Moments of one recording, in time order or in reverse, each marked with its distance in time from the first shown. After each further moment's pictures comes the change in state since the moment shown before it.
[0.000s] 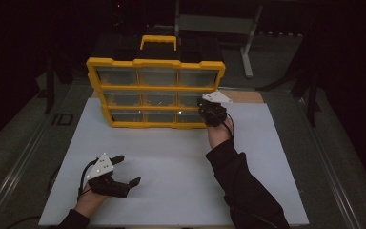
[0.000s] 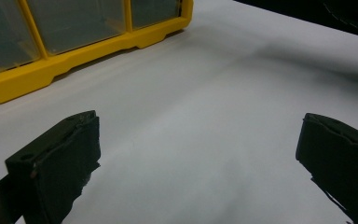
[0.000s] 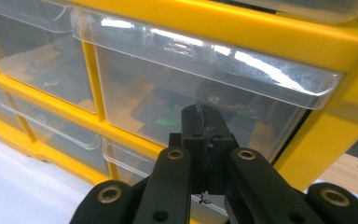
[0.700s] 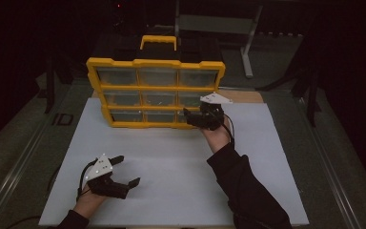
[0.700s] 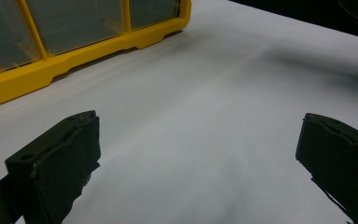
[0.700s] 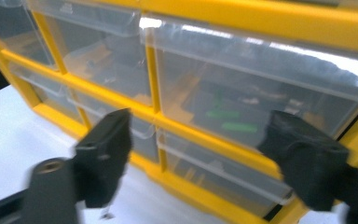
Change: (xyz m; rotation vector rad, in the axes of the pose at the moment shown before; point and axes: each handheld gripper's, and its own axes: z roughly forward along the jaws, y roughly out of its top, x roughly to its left) left arm 0.000 -0.001 -0.002 -0.005 -0.005 0.003; right arm 0.012 0.004 -0.013 0.044 0.136 0.059
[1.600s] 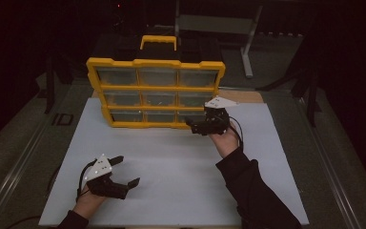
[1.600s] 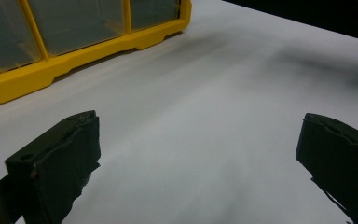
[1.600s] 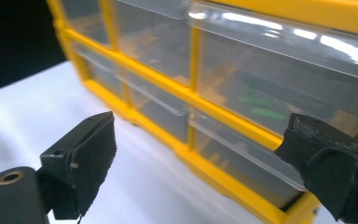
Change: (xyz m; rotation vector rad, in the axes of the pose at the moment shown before) left arm 0.000 -0.001 -0.002 -0.005 0.001 -0.005; right arm -0.008 -0.007 -0.022 0.006 0.188 -0.081
